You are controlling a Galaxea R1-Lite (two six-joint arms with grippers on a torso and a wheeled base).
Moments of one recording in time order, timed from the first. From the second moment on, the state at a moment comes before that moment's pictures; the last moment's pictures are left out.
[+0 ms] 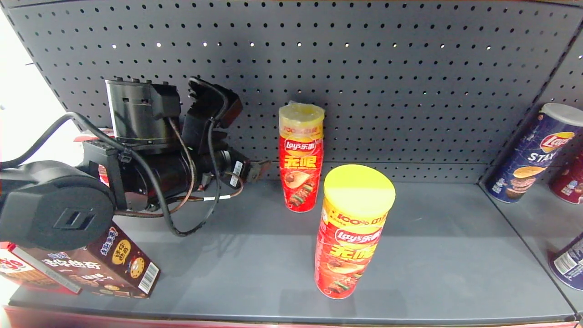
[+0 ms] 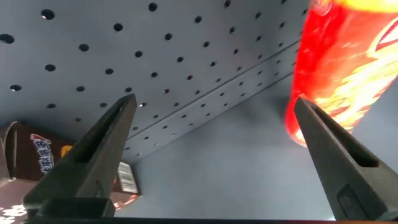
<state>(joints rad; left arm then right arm) -0.47 1.70 -1.07 -0.43 0.10 0.29 0.23 0.10 0.00 0.00 0.01 0.00</state>
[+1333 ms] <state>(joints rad) -0.51 1.85 -1.10 -0.49 0.13 0.32 0.23 0.10 0.00 0.00 0.01 0.00</state>
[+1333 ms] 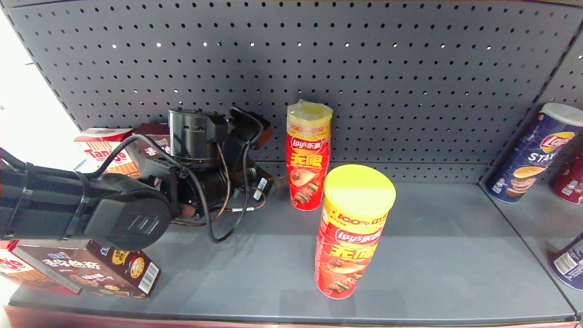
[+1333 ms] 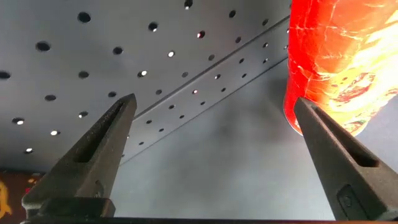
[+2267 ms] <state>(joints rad) -0.55 1.87 -1.13 -0.49 0.13 0.31 0.23 0.10 0.00 0.00 0.01 0.00</state>
